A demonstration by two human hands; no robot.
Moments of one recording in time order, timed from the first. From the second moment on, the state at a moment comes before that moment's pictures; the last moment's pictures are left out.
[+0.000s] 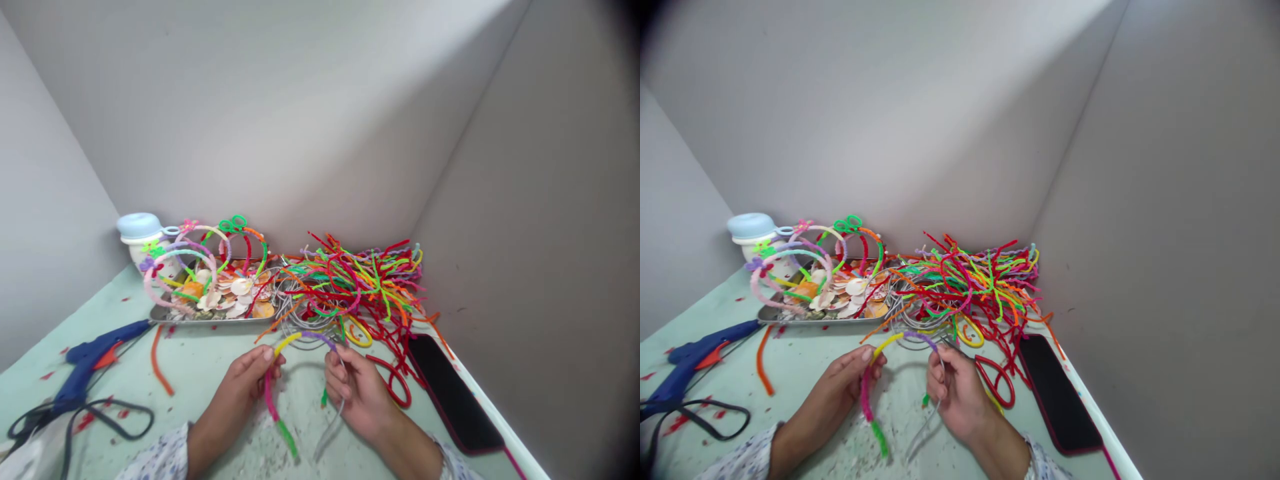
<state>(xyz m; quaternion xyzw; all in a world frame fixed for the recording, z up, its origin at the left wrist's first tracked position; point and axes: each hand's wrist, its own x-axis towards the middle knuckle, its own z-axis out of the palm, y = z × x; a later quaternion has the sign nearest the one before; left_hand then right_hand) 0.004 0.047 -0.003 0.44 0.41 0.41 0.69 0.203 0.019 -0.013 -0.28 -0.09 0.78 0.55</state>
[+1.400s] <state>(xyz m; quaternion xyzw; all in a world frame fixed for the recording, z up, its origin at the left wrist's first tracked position) 0.004 0.049 -0.007 0.51 0.43 0.36 0.65 0.188 0.009 -0.020 -0.35 -0.25 0.76 0.49</state>
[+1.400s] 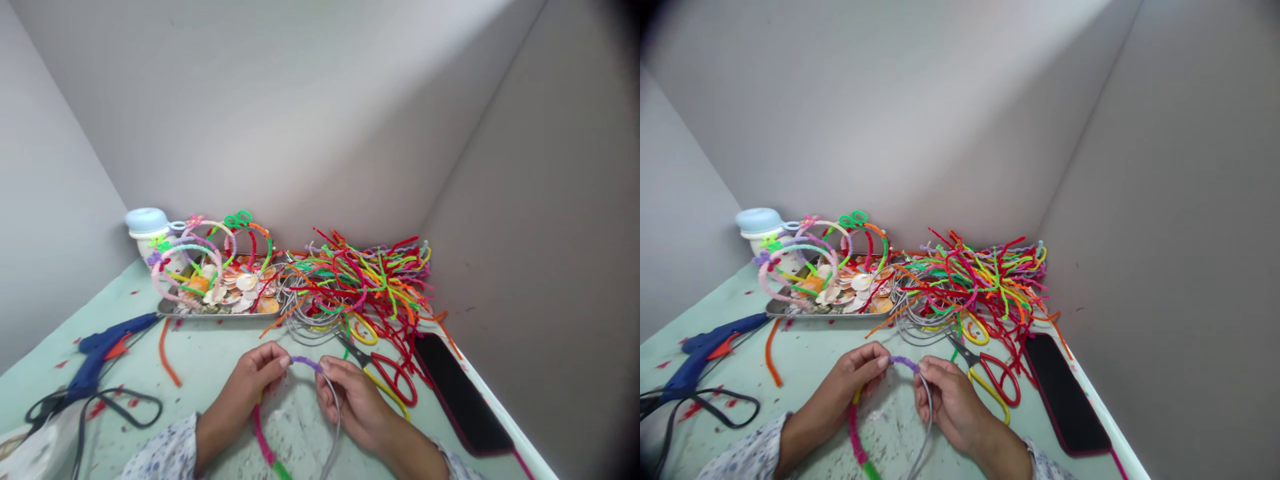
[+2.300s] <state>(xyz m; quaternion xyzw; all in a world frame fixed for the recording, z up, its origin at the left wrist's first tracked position) 0.003 0.053 -0.008 0.46 0.40 0.39 0.69 0.204 0.027 0.015 -0.54 -0.50 0.52 0.43</state>
